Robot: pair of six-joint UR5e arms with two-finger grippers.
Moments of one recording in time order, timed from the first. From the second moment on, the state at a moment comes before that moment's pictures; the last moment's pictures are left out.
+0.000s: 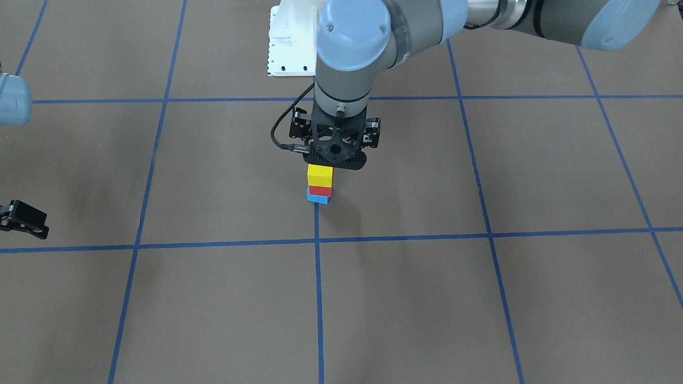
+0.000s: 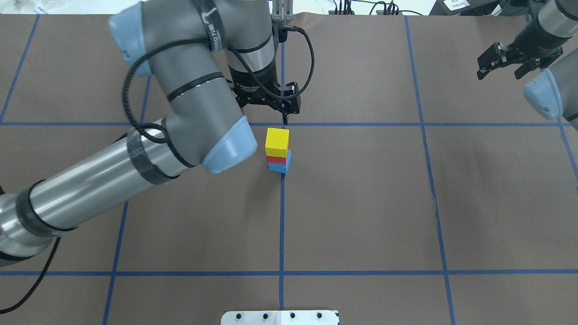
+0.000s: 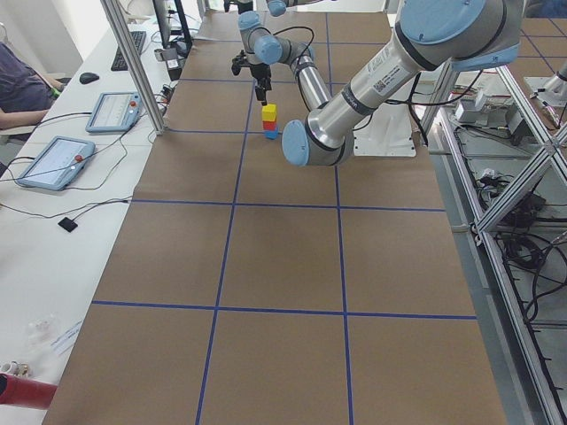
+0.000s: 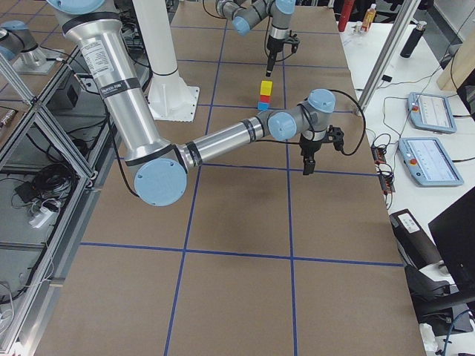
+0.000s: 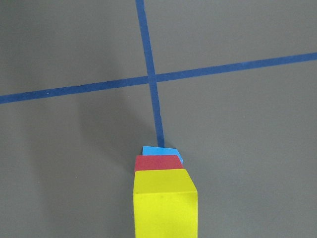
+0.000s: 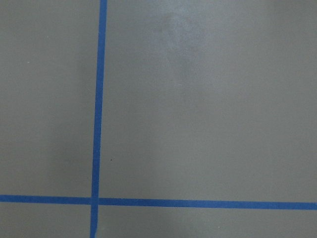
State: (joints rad) left arm -0.76 -2.50 -1.66 -1.22 -2.18 -0.85; right arm 1.21 -1.20 1.58 -1.56 2.27 0.50
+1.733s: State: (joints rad) left arm -1.54 -1.68 -1.45 -1.68 -2.22 0.25; right arm 1.53 -1.54 1.55 -1.43 2.40 0.19
